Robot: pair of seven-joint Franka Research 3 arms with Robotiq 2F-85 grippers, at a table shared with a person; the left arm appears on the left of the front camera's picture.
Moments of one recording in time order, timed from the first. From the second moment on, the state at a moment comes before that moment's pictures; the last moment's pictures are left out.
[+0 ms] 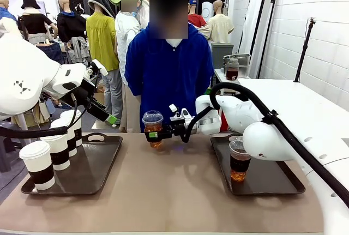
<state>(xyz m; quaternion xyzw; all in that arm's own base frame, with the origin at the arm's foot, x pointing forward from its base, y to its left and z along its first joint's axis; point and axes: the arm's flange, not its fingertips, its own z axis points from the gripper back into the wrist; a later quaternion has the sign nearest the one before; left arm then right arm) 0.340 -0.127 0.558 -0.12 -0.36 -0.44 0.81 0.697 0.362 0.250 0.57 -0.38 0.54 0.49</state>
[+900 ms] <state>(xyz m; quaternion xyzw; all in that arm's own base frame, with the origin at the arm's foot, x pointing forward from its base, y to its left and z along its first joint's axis) 0.340 -0.127 0.558 -0.12 -0.36 -0.44 0.81 0.673 0.203 0.329 0.55 -0.41 0.52 0.51</state>
